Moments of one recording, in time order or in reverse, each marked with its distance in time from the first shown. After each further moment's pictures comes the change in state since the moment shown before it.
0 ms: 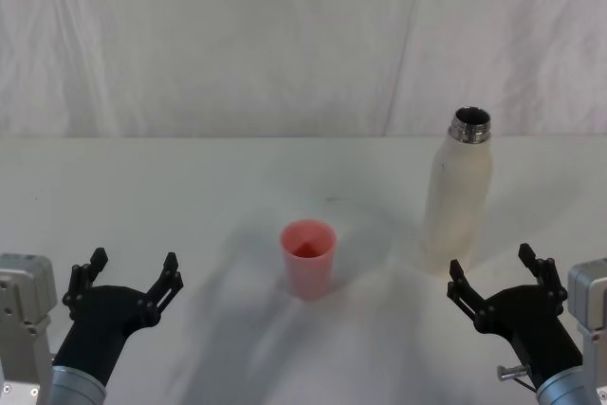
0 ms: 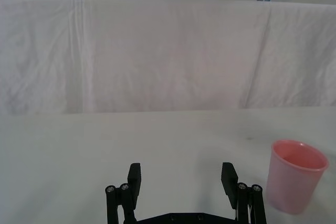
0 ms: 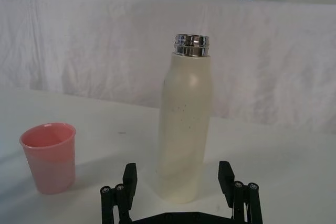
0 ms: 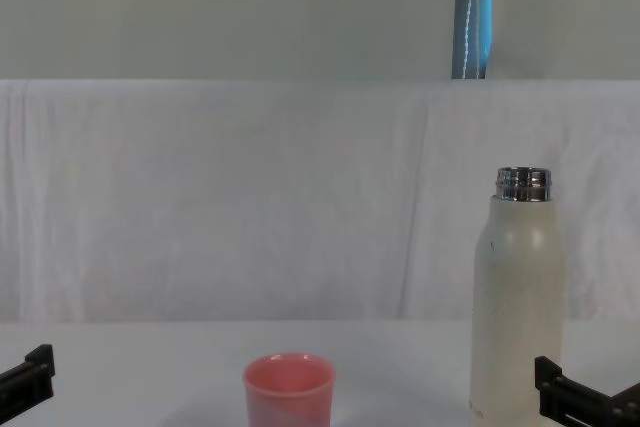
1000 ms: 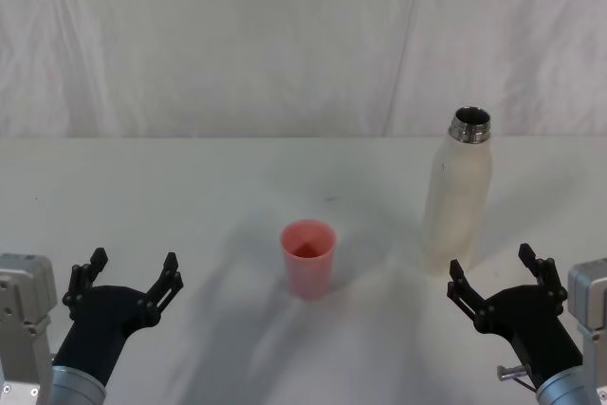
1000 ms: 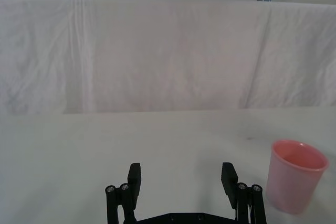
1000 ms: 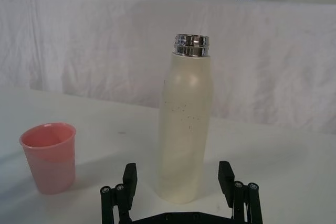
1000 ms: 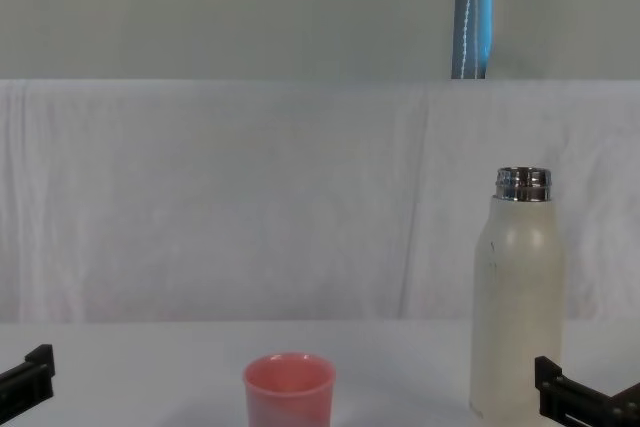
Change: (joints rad) left arm 0.000 0.000 0.000 0.000 0.000 0.000 0.000; right arm 0.000 0.000 0.000 0.000 0.000 0.000 0.000
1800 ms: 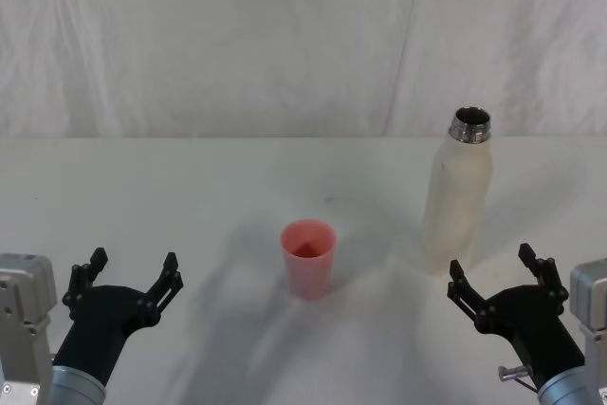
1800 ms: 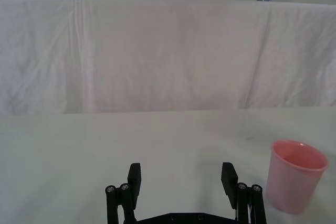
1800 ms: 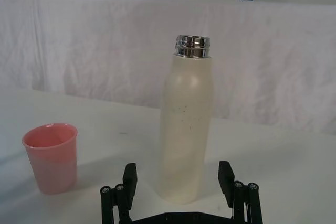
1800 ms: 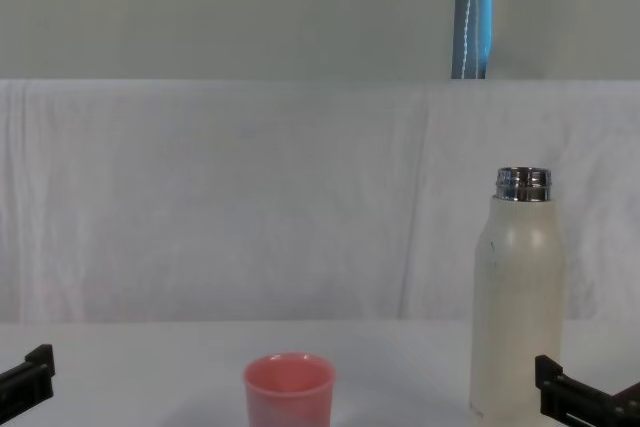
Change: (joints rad) left arm 0.000 0.000 0.000 0.000 0.000 0.000 0.000; right arm -0.008 -0.013 0.015 -0.006 -0.008 0.001 0.022
